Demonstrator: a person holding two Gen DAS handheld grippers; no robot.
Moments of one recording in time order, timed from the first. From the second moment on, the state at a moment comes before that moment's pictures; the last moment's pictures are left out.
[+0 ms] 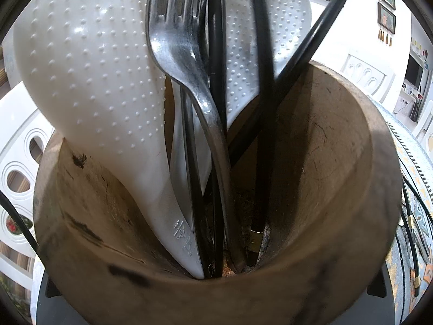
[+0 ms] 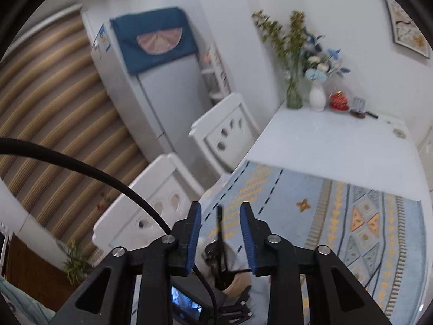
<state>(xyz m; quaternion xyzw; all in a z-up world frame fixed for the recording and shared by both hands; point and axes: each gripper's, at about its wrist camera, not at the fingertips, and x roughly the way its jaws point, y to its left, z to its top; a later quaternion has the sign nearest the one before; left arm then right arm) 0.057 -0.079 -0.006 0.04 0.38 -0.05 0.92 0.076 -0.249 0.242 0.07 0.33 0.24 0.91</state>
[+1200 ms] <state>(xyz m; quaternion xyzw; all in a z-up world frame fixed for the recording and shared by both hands) 0.056 -0.079 -0.006 0.04 0.38 -0.05 0.92 0.086 -0.449 0.134 0.20 0.48 -0.04 0.85</state>
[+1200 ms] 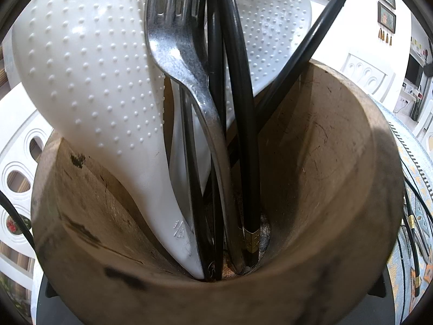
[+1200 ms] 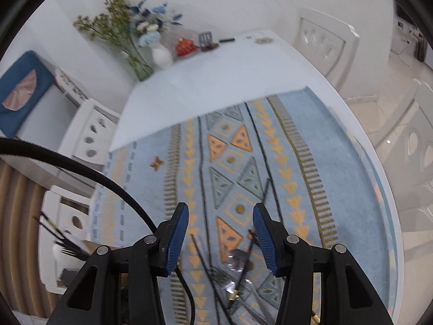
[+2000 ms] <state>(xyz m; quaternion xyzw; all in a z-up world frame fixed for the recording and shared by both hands) 0.056 -0.079 -0.006 0.04 0.38 -0.05 0.92 0.132 -0.470 0.022 0.12 0.59 -0.10 0.79</state>
